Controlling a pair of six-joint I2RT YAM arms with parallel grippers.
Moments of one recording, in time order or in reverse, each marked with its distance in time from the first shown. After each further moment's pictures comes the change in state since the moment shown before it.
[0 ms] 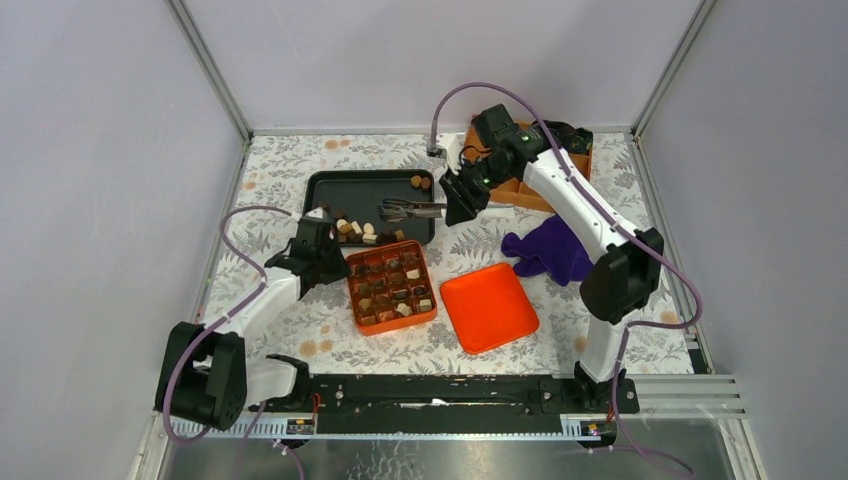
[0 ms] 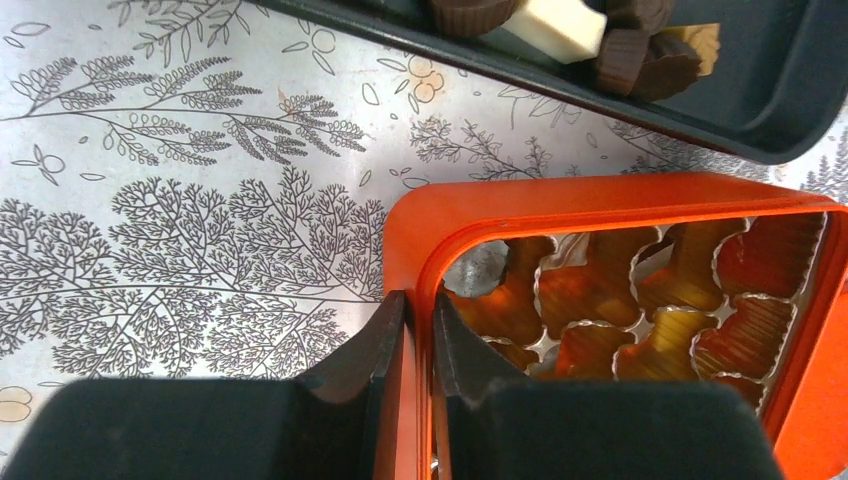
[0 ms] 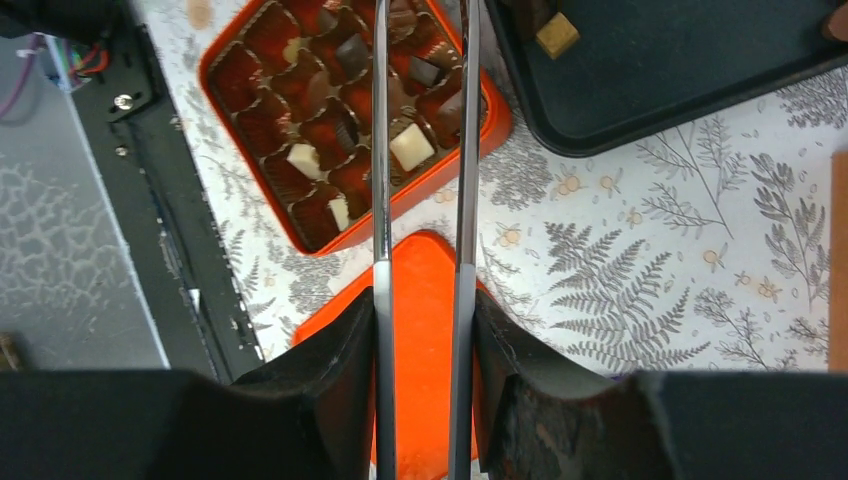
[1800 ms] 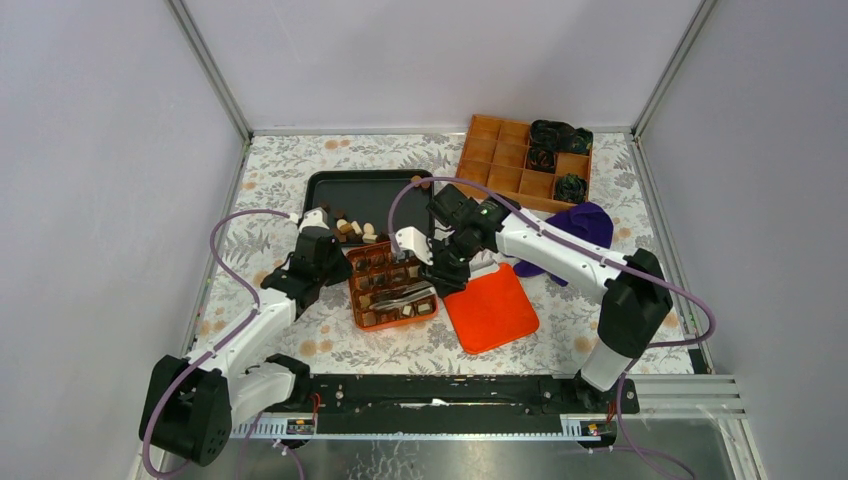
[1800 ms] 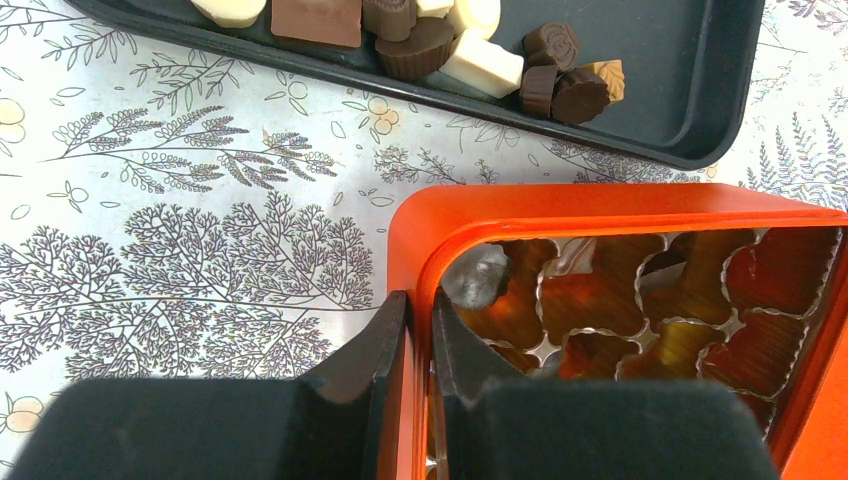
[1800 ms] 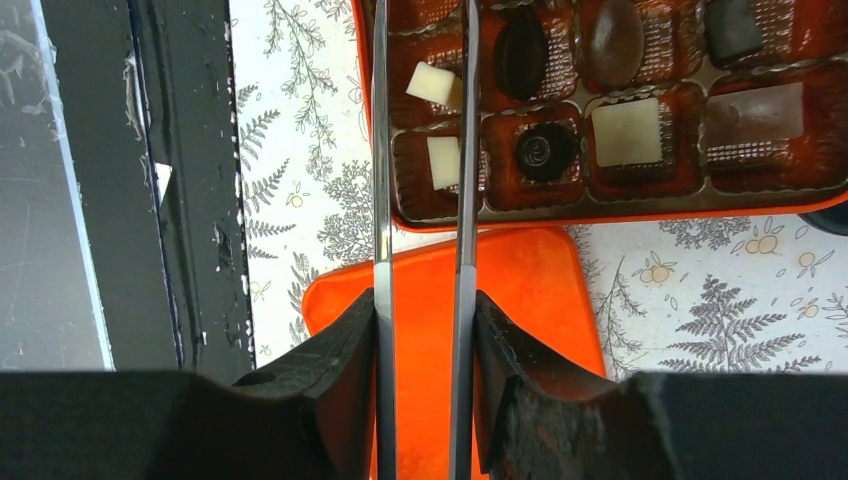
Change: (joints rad) left arm -0.099 -0.190 -0.085 0.081 -0.132 0.006; right arm 0.331 -0.199 -0.455 0.144 0.144 -0.208
